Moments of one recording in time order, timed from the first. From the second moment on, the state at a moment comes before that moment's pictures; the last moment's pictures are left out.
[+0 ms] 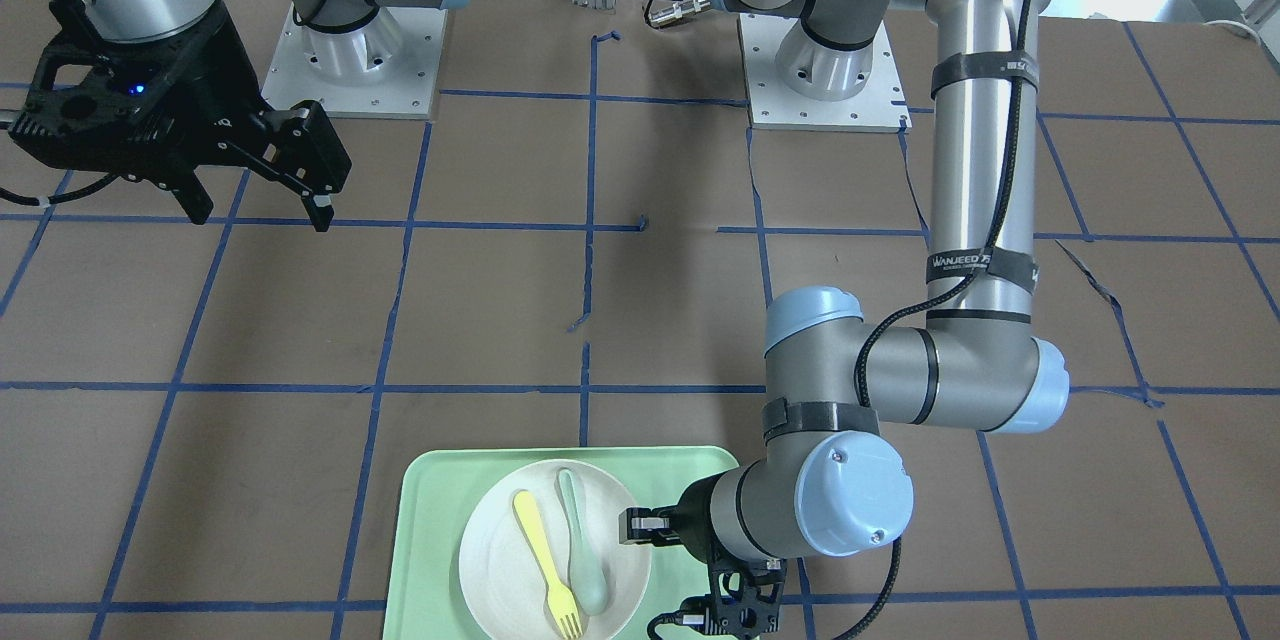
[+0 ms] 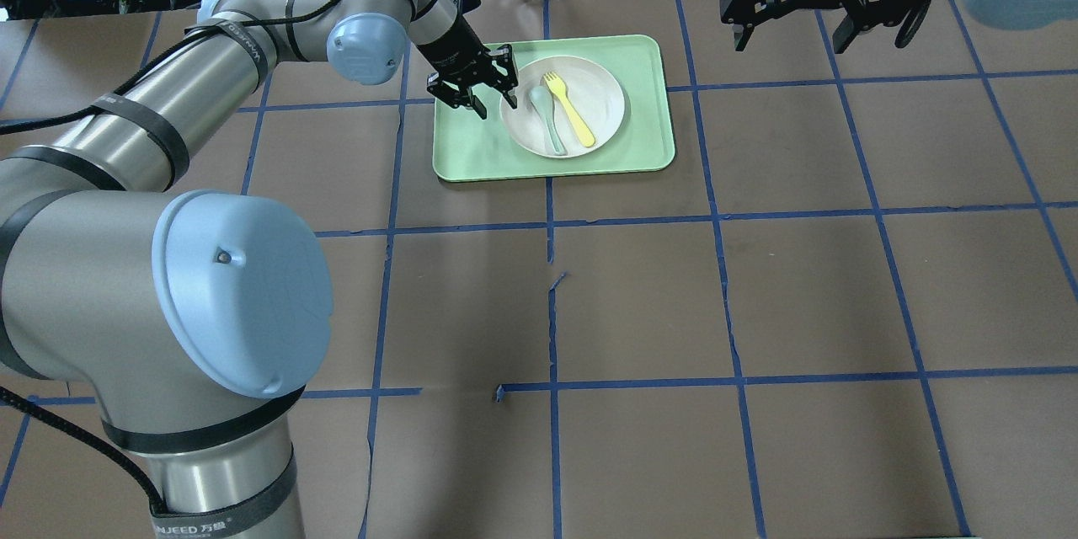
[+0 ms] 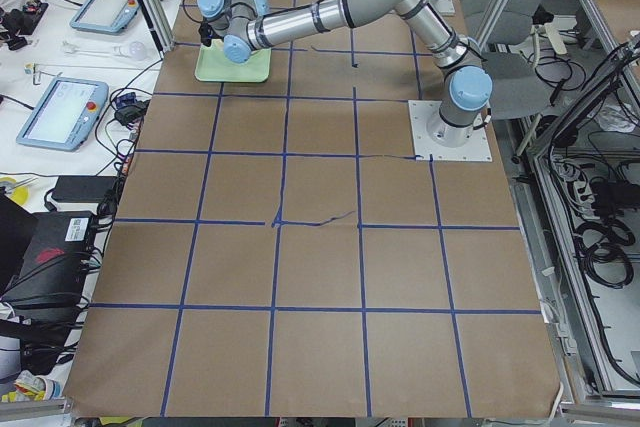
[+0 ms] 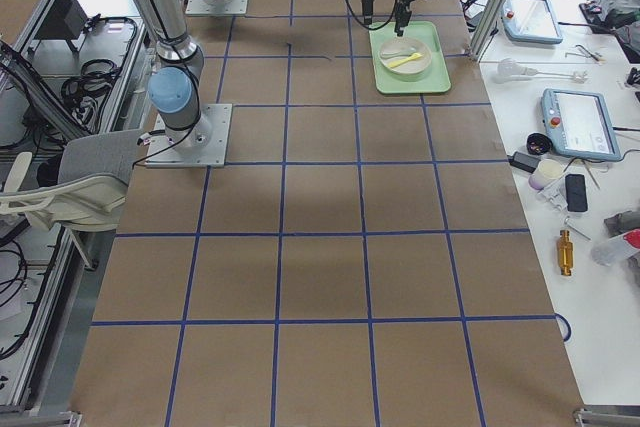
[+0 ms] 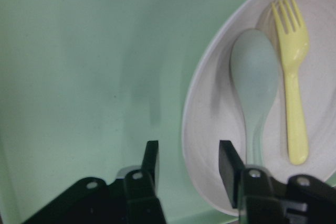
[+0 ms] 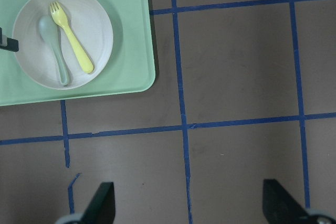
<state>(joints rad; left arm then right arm) -1.66 -2.36 -1.17 -1.22 1.20 -0.12 1.57 -1.51 1.47 -1.68 -1.56 0.08</state>
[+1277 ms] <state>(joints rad) -1.53 -1.81 -1.18 -1.92 1.62 0.13 1.71 -1.07 1.47 -2.12 -1.52 -0.04</state>
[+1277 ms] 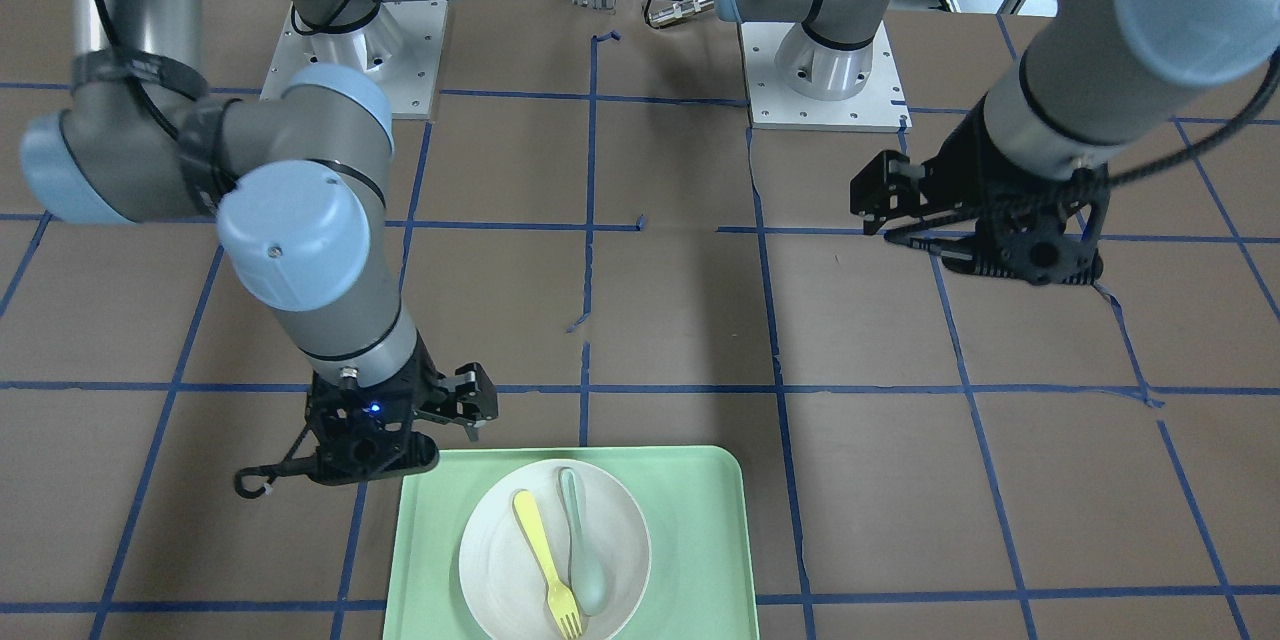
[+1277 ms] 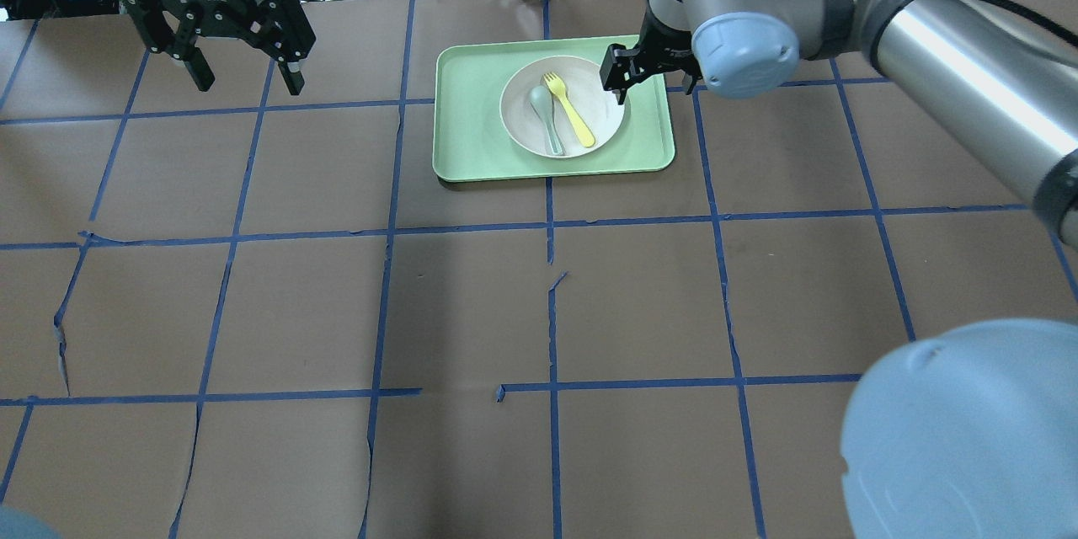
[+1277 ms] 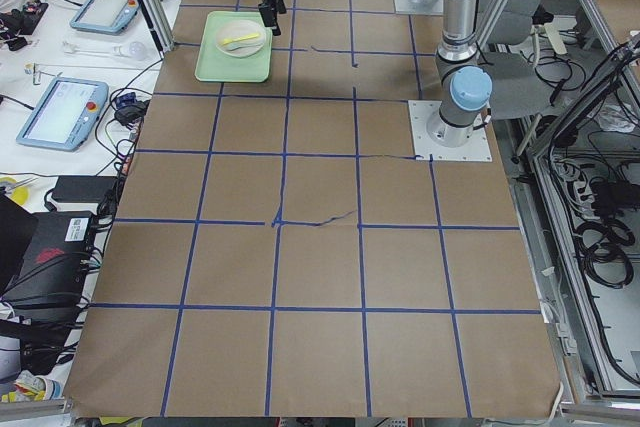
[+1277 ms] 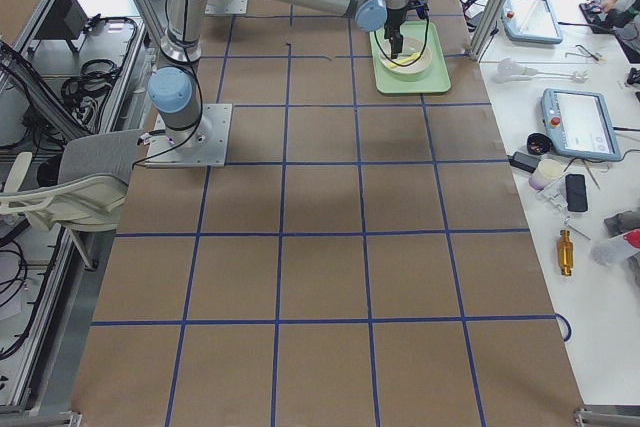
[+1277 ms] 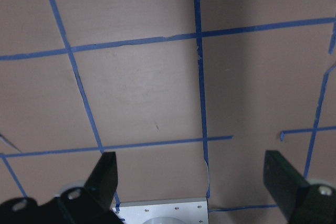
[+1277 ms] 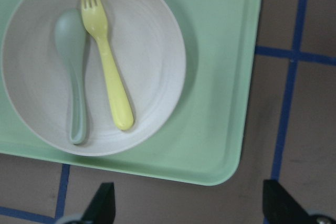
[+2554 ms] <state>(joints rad) -1.55 -1.56 -1.55 -1.69 1.62 0.08 1.77 -0.84 1.37 -2.31 -1.48 -0.19</state>
